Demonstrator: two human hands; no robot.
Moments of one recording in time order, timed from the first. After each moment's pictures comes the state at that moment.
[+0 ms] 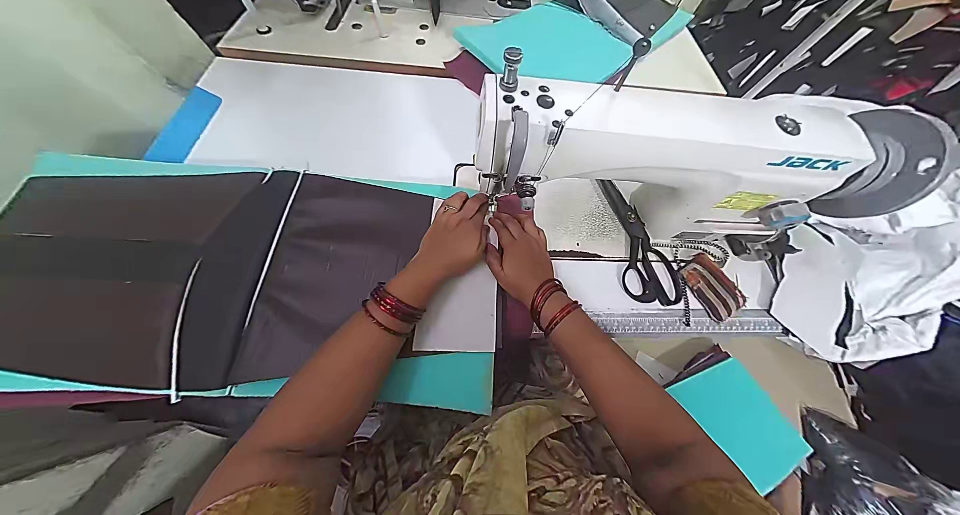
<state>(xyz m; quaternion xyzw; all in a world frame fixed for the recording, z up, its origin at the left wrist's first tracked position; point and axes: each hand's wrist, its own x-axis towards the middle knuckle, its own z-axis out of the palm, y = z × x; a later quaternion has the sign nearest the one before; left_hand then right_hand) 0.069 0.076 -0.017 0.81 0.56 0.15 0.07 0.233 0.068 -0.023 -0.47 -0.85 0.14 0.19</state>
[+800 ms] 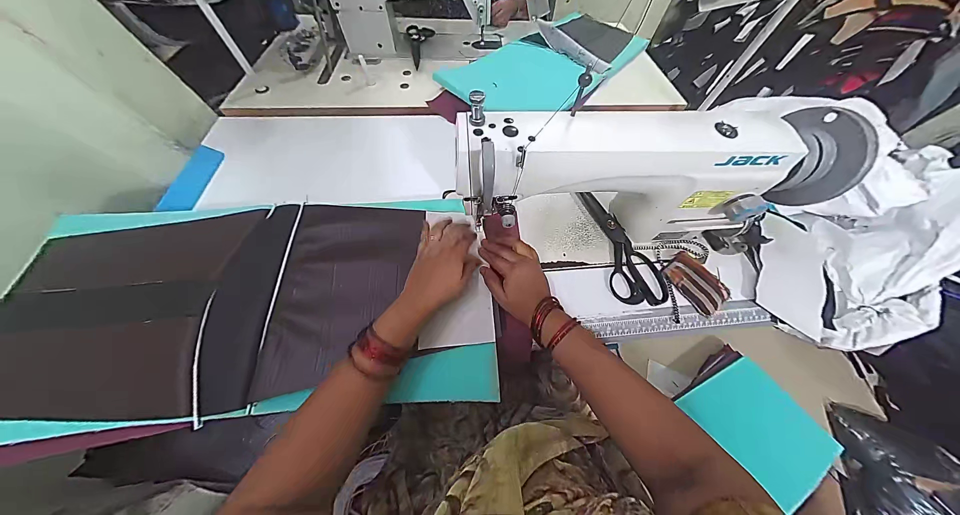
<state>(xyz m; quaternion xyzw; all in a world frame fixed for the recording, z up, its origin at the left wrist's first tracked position) 0.066 0.058 0.003 0.79 0.58 0.15 0.14 0.247 0.061 -0.029 -0.43 -0.84 0.15 0.30</state>
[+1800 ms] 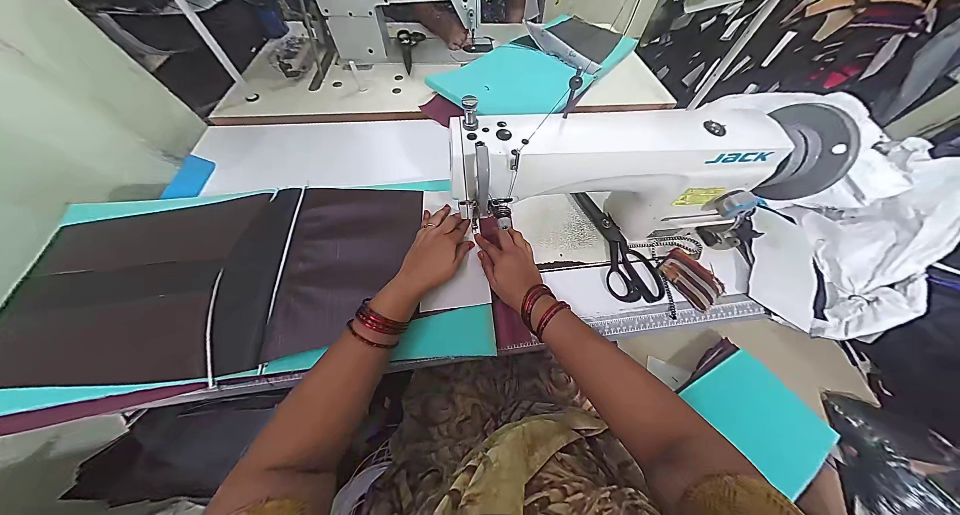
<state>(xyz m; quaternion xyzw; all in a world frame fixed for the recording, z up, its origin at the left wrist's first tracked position) 0.050 0.094 -0.010 0.82 0.54 0.15 0.11 0.235 0.077 -0.016 -0.51 -0.82 0.18 0.17</state>
